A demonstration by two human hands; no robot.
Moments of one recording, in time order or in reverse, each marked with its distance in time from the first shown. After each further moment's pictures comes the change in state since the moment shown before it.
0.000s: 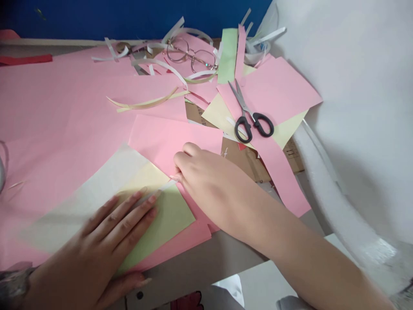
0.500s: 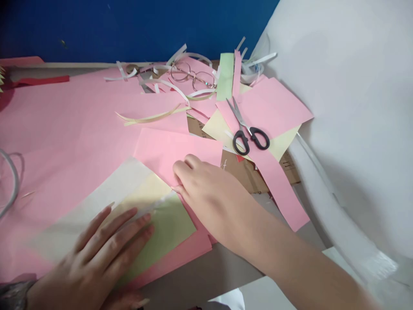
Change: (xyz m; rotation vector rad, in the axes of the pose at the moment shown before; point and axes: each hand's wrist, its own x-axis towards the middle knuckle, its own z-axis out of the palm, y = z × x) left_hand -0.005 -0.004 0.002 -0.012 0.186 0.048; right_hand 0.001 -0.002 0.002 -0.041 0.051 0.019
